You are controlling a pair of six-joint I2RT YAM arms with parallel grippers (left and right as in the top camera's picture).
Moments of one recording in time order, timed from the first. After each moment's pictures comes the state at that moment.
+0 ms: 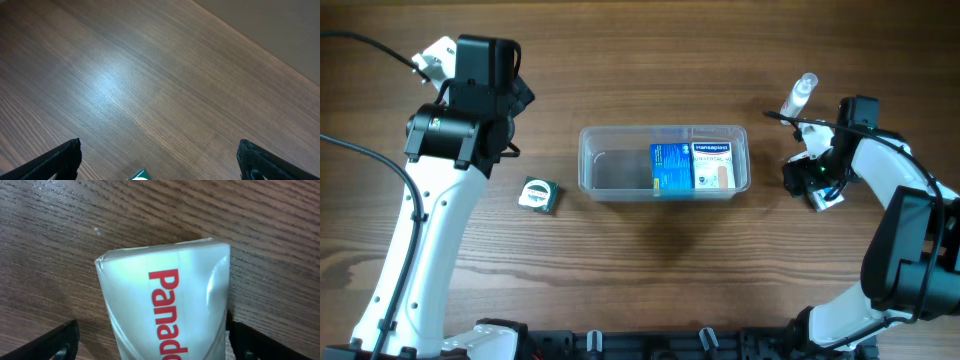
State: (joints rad) left arm -0.18 1.43 1.45 -0.96 -0.50 -0.73; right arm -0.22 1.80 1.02 -0.63 -0.02 -0.53
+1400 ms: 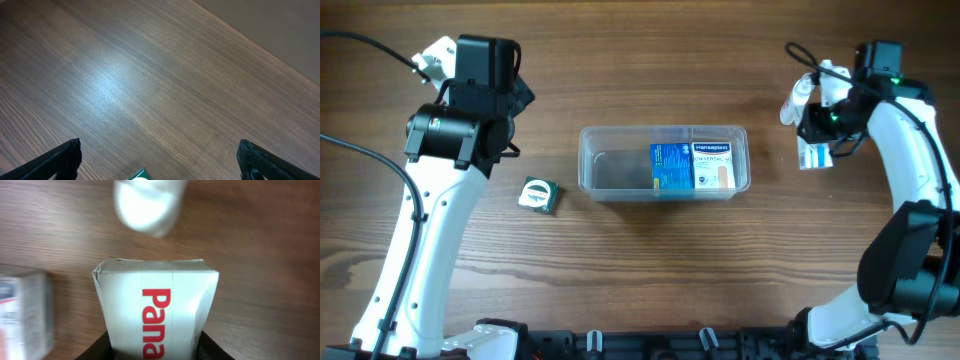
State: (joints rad) left arm -0.18 1.43 1.45 -0.96 -0.50 -0.73; right arm -0.17 1.78 1.38 -0.90 -0.14 -0.27
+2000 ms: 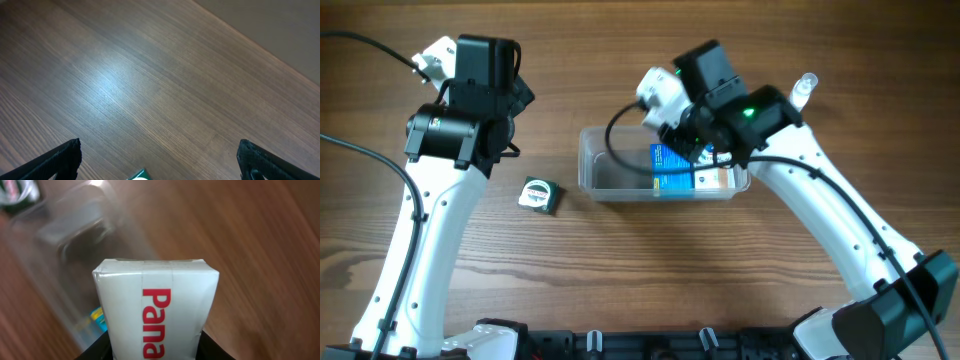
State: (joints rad) left arm -0.18 1.43 1.45 -0.96 -0.50 -0.72; right arm 0.56 1.65 1.54 -0.94 -0.04 -0.50
